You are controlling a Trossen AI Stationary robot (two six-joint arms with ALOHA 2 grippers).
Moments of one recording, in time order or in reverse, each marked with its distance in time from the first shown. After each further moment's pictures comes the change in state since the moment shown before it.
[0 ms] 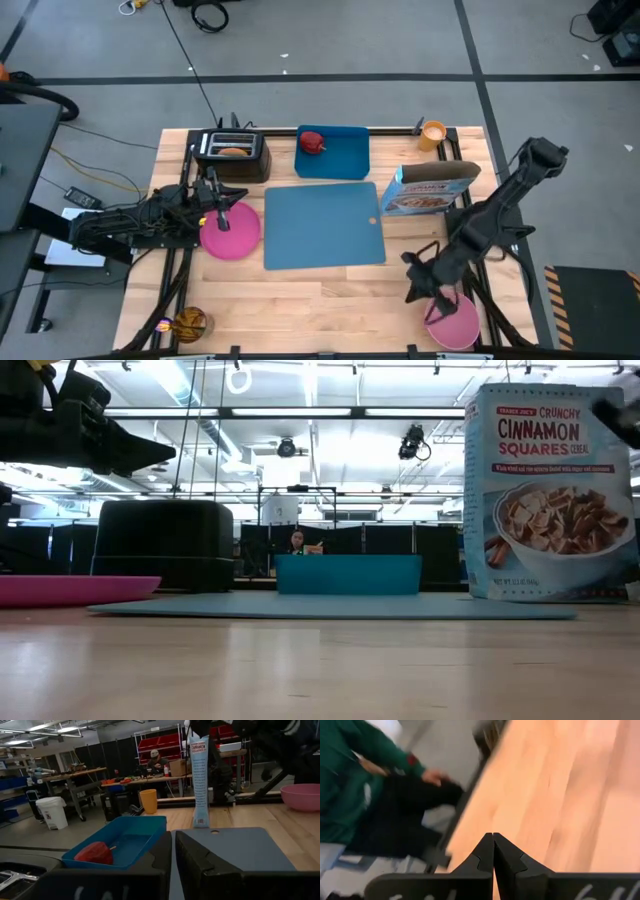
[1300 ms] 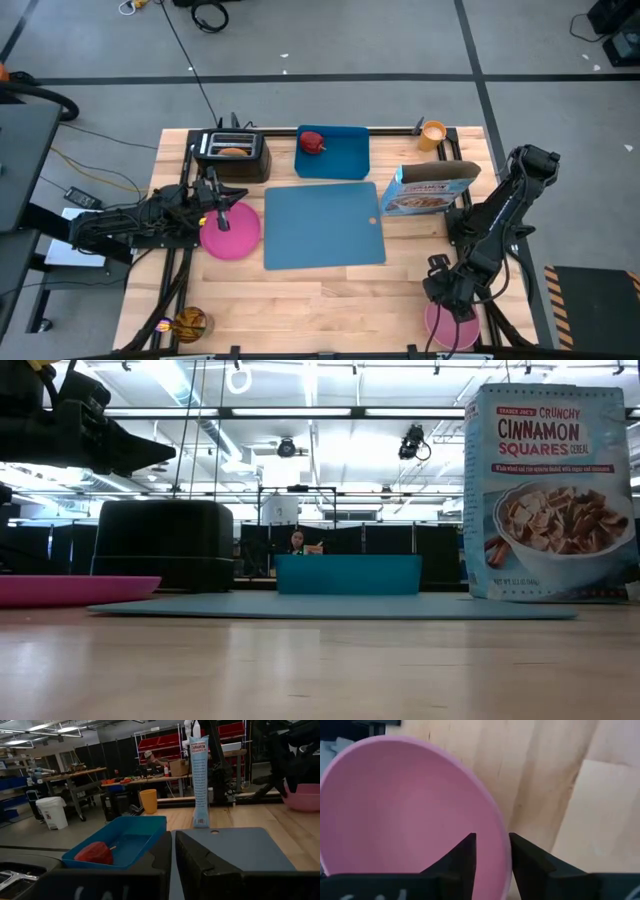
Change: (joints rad) left arm 0.000 0.000 0.000 0.000 0.000 0.000; right arm 0.208 0.173 0.122 -0.521 -0.076 0.296
